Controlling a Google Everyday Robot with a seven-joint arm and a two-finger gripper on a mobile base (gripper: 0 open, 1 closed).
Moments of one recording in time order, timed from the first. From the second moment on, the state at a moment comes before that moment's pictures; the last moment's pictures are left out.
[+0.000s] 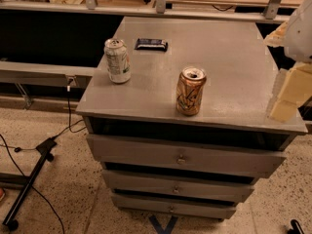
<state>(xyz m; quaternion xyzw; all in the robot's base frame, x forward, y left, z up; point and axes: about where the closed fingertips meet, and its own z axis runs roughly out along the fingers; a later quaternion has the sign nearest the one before) 0.438 -0.216 0.979 -0.60 0.78 -0.04 0.16</state>
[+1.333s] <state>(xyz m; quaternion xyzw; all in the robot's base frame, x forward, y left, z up) 0.504 -0.129 0.951 -0.66 0.68 0.12 0.29</state>
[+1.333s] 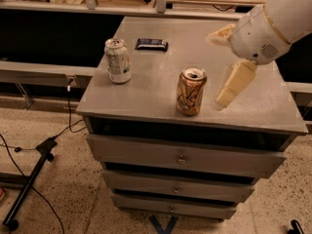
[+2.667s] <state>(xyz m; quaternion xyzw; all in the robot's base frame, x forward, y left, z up) 0.541 -0.086 0.871 -0.61 0.62 0.31 0.37</state>
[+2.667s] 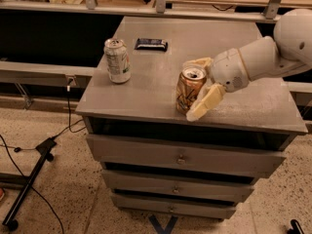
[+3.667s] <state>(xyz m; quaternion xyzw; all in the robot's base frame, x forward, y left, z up) 0.550 -0.098 0.841 -0.54 0.55 0.44 0.47</state>
